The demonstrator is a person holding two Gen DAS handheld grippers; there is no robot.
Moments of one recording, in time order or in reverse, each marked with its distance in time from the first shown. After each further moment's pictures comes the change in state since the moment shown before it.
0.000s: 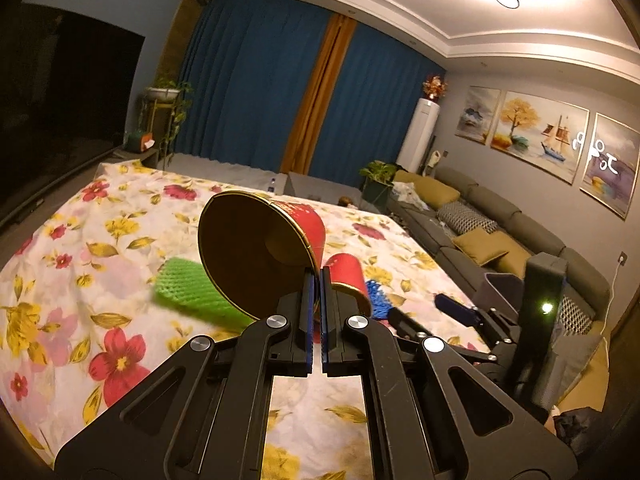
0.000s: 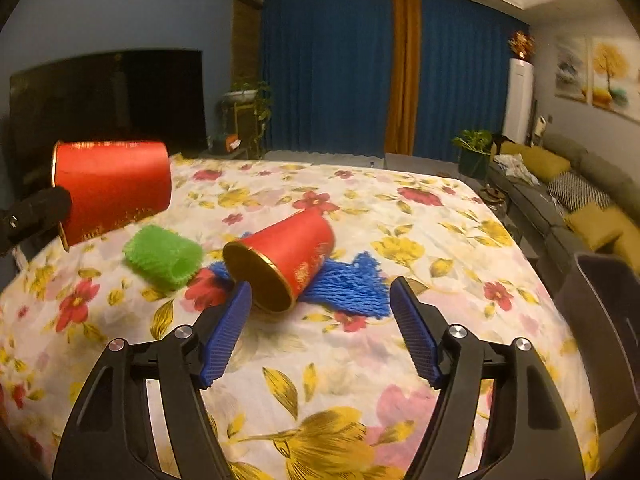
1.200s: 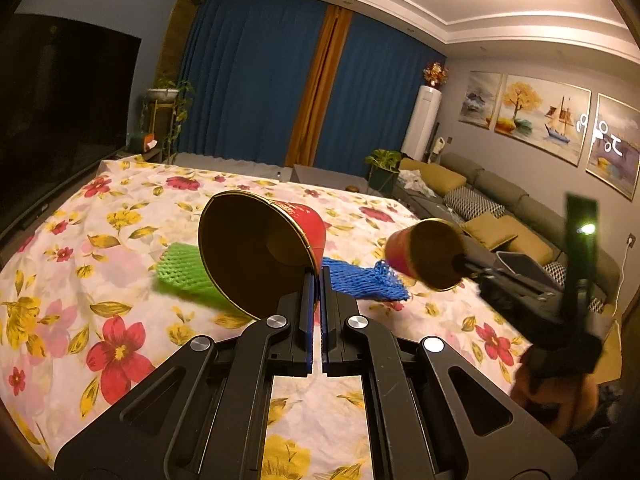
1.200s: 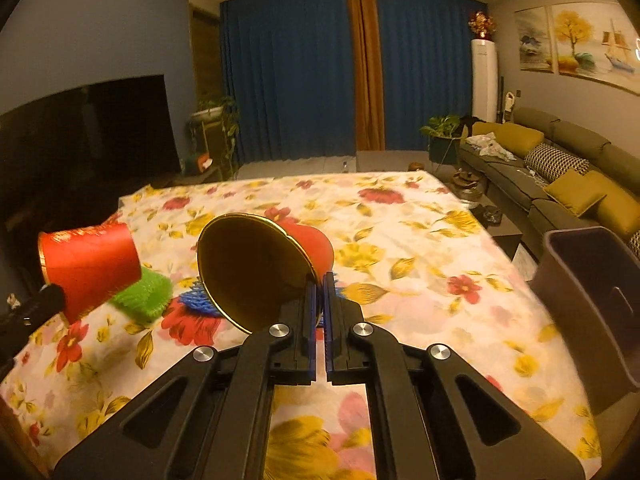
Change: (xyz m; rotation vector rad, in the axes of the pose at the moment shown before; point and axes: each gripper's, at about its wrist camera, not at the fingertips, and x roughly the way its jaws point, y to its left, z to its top) left arm 0.010 -0.011 -0.021 0.056 0.032 0.025; right arm -0.023 -0.044 0.008 0.164 -0.038 -0.066
